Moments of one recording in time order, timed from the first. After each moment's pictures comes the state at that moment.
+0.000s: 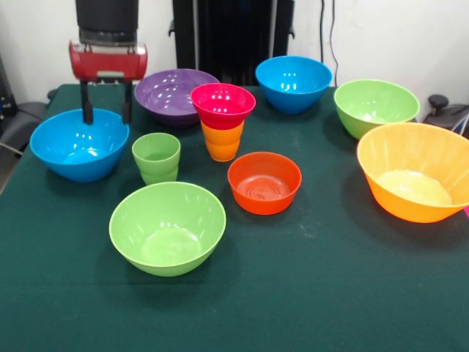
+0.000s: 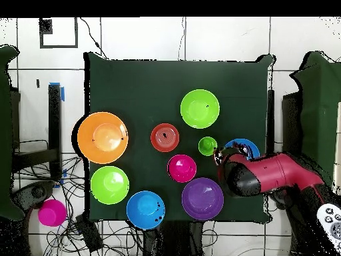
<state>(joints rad) -1.00 -0.79 0.66 1.91 -0.99 0.45 1.78</state>
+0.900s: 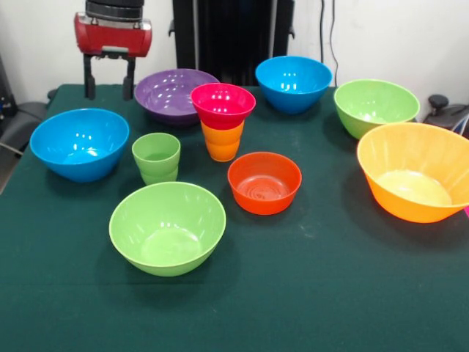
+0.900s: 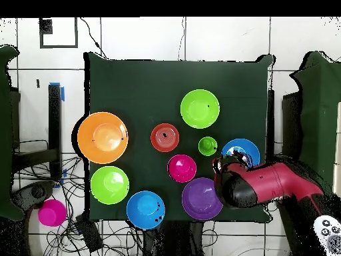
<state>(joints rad) -0.97 -0.87 0.62 1.98 -0.99 0.45 1.78</state>
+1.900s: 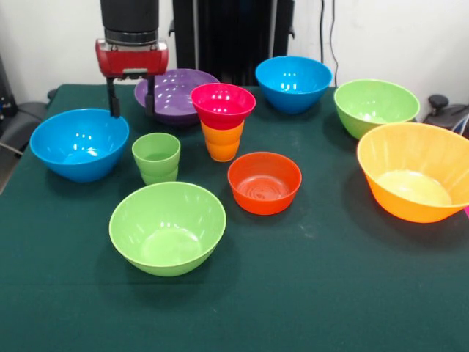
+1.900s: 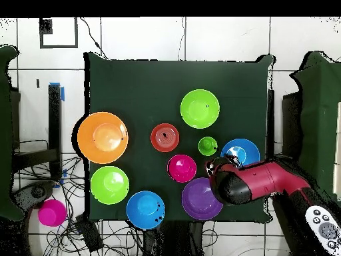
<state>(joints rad) -0.98 -0.75 0.62 1.97 -0.99 0.45 1.78</state>
